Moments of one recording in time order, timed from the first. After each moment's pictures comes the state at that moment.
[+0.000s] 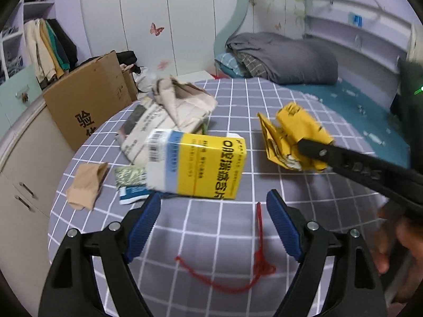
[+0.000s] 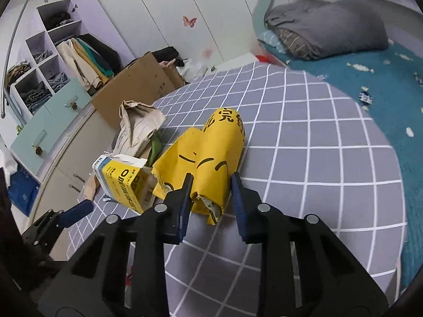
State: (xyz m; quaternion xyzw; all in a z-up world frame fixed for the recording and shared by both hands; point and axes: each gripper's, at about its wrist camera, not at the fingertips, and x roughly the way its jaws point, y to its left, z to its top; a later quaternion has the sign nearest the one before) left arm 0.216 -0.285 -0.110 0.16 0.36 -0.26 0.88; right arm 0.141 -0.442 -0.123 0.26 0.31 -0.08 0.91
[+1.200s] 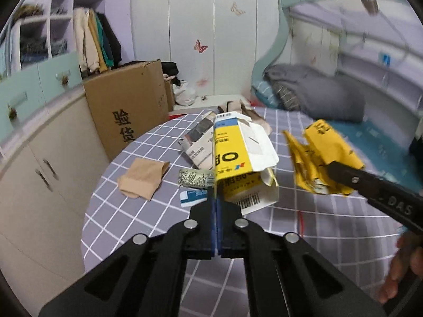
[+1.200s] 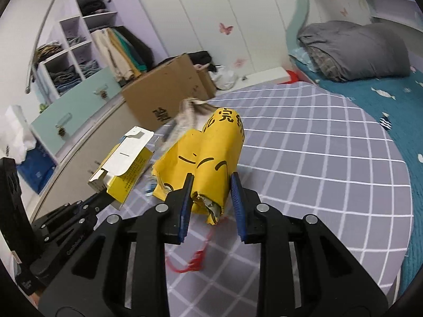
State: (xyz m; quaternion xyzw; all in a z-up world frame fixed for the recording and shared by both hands) left arm 0.203 -0.195 -0.074 0.07 0.31 -0.20 0.93; right arm 0.134 -0.370 -0.079 0.21 0.29 -0.01 0.93
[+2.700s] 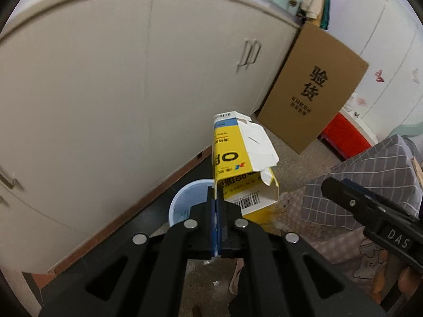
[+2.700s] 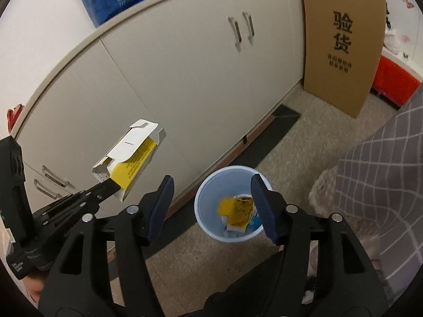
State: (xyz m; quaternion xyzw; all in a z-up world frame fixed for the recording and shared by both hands) left arm 0.174 0.311 -0.231 -0.19 0.42 0.13 0.88; right arm 0.253 0.125 -0.223 0.01 0.47 0.29 0.84
